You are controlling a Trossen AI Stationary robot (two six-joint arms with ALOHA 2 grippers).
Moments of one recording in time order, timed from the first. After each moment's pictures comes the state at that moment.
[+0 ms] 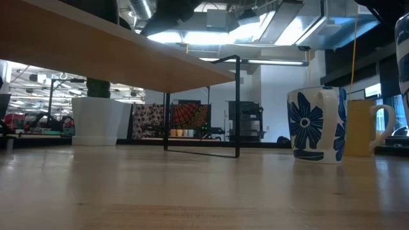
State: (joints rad) left arm -0.22 0.20 0.45 -0.51 -0.70 -0.56; right arm -0.01 2.13 2.10 -0.63 0.07 -0.56
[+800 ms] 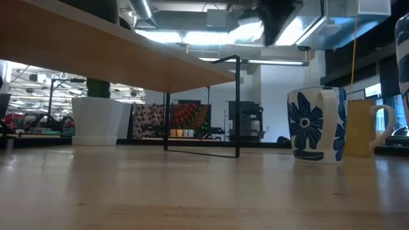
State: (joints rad) left arm -0.22 0.20 0.45 -0.51 -0.69 -0.57; right arm -0.03 1.78 1.91 -1.56 0.30 -0.07
